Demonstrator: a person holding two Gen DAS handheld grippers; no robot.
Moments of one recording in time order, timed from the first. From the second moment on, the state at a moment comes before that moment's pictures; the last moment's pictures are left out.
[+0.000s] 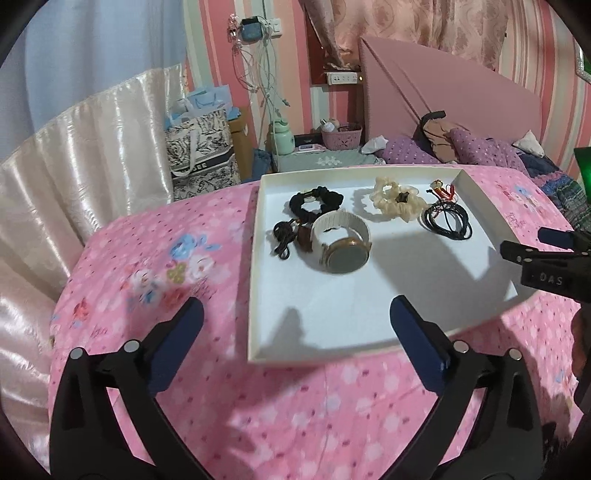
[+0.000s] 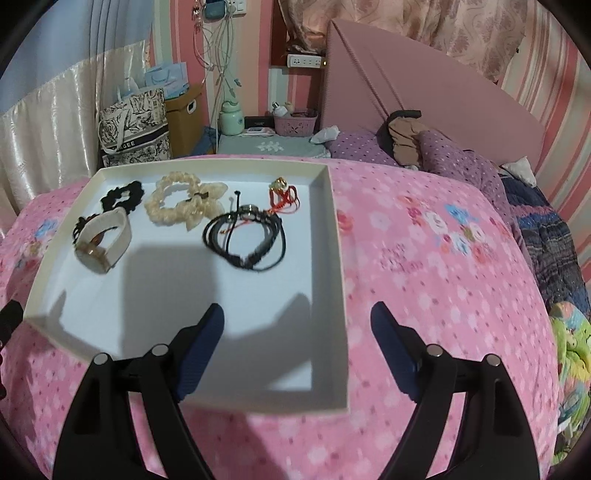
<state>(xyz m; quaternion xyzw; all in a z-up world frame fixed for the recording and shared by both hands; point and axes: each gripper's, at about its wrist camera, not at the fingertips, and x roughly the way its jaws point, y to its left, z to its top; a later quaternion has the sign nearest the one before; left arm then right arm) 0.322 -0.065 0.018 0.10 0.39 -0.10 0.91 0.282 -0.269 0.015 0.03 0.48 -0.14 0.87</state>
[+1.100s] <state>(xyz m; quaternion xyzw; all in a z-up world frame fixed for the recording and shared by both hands) 0.136 -0.014 0.006 0.04 0.40 -0.10 0.91 0.066 -0.218 0.023 0.07 0.45 -0.14 0.88</state>
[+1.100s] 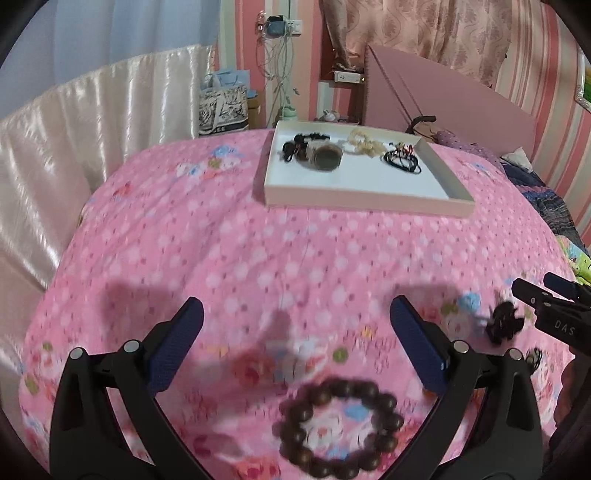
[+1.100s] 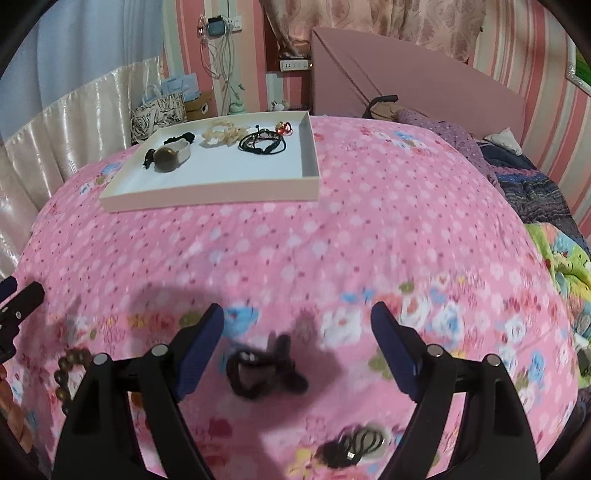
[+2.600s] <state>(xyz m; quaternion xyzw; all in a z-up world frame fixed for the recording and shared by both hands) 0.110 -0.012 -0.065 0.05 0.46 -0.12 0.88 0.043 -0.193 -0.028 0.04 0.44 -0.14 0.89</state>
